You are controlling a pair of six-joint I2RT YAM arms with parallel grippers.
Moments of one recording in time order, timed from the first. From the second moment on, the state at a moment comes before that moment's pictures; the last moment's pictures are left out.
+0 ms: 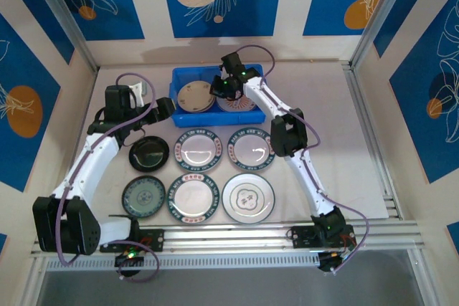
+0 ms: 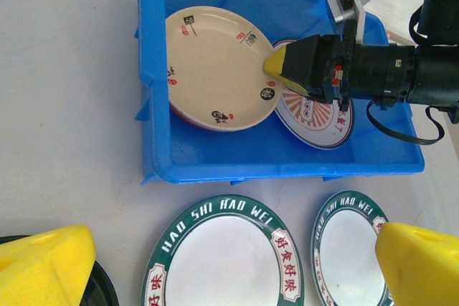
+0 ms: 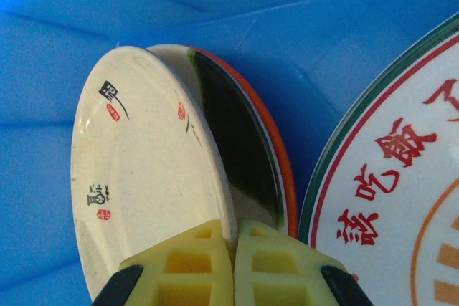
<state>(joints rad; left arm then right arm) -0.08 1.25 1.00 -0.41 0.36 -0.41 0.49 2.70 2.58 -0.77 -0.36 0.65</state>
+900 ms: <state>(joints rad) -0.07 1.31 1.00 -0.35 0.37 -0.41 0.52 2.70 2.59 -0.81 -0.17 0.52</state>
